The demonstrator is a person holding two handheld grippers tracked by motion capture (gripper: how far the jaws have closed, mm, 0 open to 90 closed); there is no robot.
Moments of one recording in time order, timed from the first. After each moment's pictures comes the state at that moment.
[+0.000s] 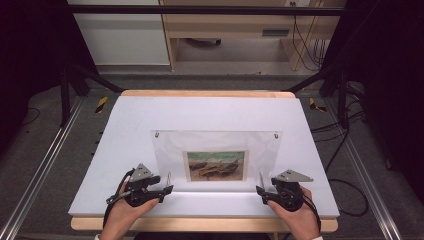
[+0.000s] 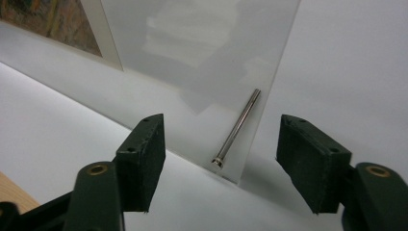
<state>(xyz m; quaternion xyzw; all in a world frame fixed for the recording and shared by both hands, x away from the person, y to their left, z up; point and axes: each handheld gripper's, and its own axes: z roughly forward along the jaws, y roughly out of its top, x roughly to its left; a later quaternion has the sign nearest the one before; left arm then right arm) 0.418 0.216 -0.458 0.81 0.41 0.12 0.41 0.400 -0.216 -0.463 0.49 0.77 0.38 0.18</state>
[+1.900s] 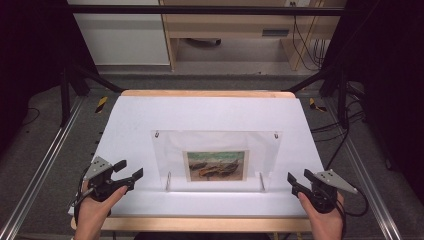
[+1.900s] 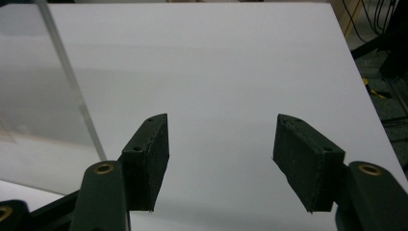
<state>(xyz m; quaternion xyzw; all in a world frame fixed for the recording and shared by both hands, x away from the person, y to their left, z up) 0.419 0.294 -0.434 0.71 0.46 0.23 0.48 0.385 -0.282 -0.444 0.56 0.65 0.43 0.29</state>
